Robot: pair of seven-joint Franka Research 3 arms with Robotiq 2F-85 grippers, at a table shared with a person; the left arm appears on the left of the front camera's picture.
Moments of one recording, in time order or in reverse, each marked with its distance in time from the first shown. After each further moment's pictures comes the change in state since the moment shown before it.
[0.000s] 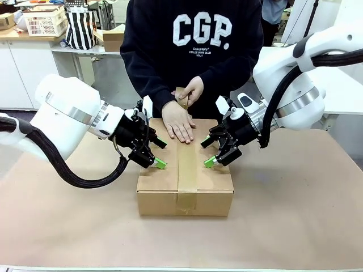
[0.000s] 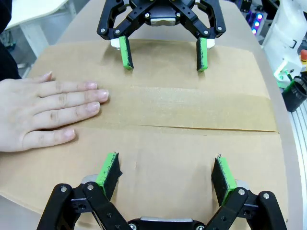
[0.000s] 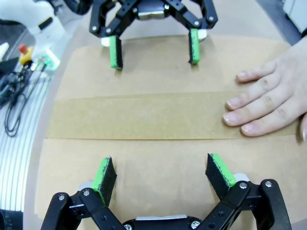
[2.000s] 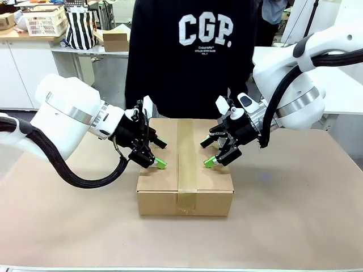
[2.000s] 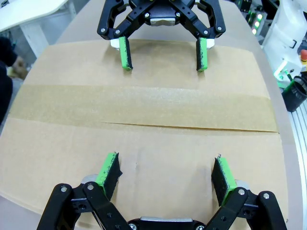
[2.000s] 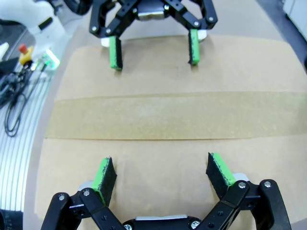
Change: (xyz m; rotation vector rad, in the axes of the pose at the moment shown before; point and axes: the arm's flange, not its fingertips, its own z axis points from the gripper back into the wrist) left arm 0.000 0.000 0.000 0.000 0.000 0.000; right arm 0.000 0.000 0.000 0.000 0.000 0.000
